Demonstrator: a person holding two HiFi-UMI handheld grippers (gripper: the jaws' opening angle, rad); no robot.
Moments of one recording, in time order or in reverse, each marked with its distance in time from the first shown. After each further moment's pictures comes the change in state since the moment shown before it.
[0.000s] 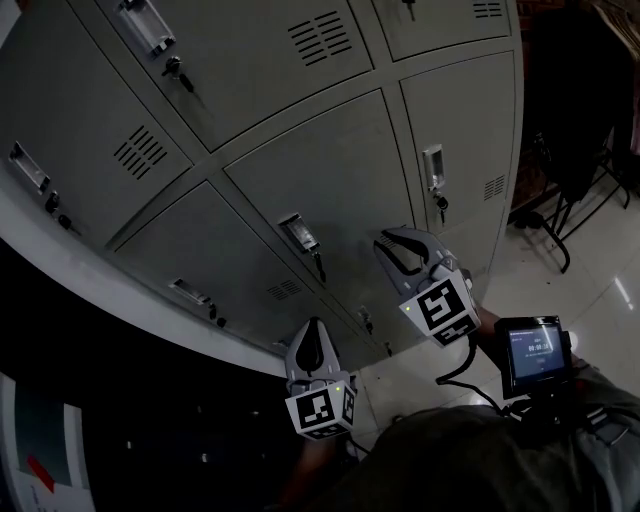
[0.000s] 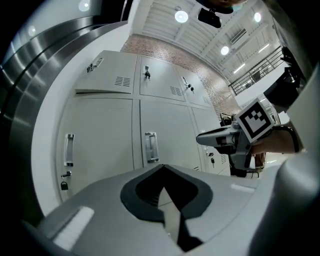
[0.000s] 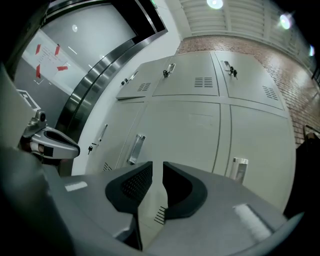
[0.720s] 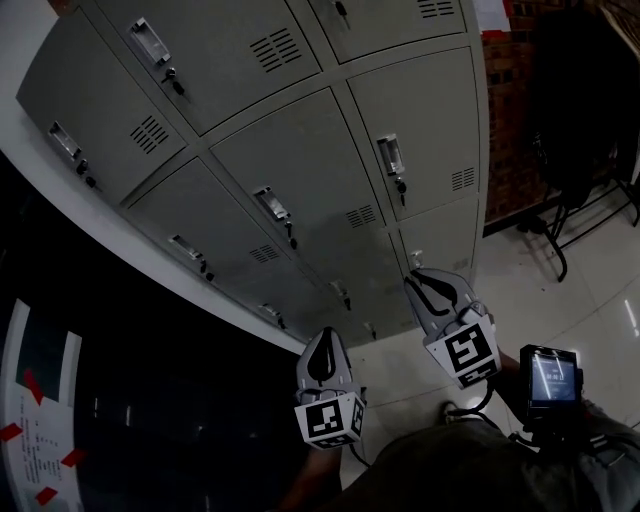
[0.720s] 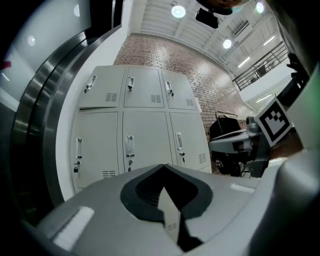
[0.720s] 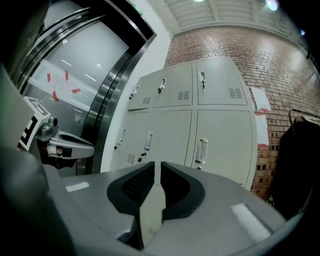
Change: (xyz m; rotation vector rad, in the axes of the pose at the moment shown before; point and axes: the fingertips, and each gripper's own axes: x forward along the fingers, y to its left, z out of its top) left arm -0.101 -0.153 0.015 0.004 0.047 0.071; right arm -0.204 -0.012 -0.023 0.136 0.013 0.071
